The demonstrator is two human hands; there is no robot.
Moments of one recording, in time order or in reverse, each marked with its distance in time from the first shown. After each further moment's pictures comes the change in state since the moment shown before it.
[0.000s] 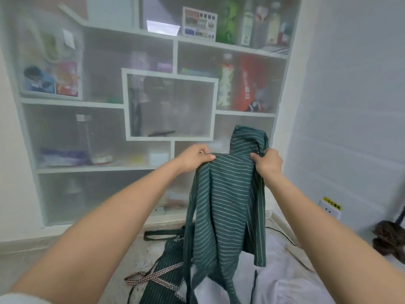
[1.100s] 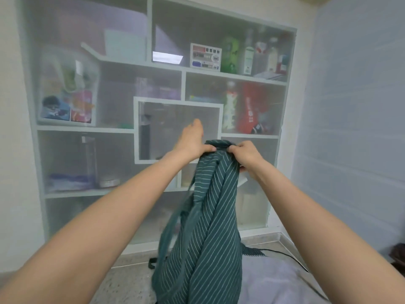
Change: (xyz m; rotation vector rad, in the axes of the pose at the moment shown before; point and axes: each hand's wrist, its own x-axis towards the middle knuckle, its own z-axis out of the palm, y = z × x) left_hand 0.007 0.048 -0.080 0.353 0.421 0.045; right_hand -0.009 -0.100 0.027 0.180 -0.323 -0.148
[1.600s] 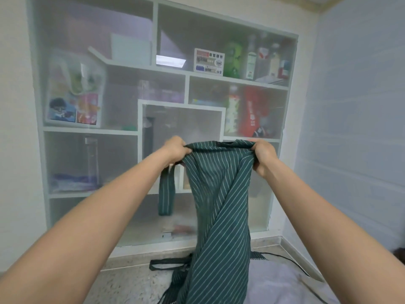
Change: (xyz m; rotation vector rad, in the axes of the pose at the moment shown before) left_hand -0.014 -0.032 -0.028 -0.161 -0.224 -0.250; right_hand 0.005 -0.002 -0.020 0.558 0.174 0.167
